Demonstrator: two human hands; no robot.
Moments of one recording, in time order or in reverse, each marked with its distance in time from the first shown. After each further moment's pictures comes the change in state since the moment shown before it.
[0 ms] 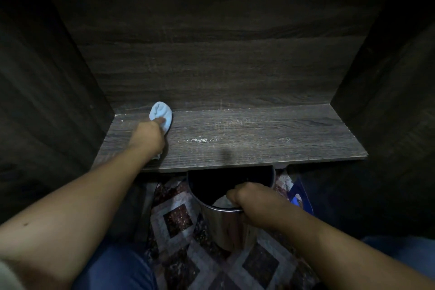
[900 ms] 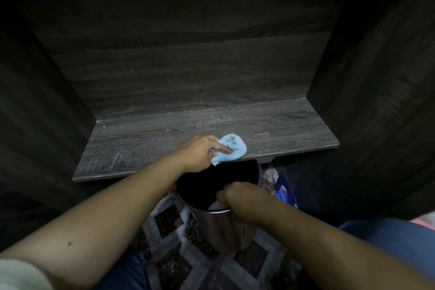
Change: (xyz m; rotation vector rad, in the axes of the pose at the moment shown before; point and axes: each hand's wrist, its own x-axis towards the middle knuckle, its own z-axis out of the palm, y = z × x) left_hand -0.056 0.103 0.041 -0.054 -0.370 0.763; right_hand -0.021 0.000 -0.006 -0.071 -0.029 0.005
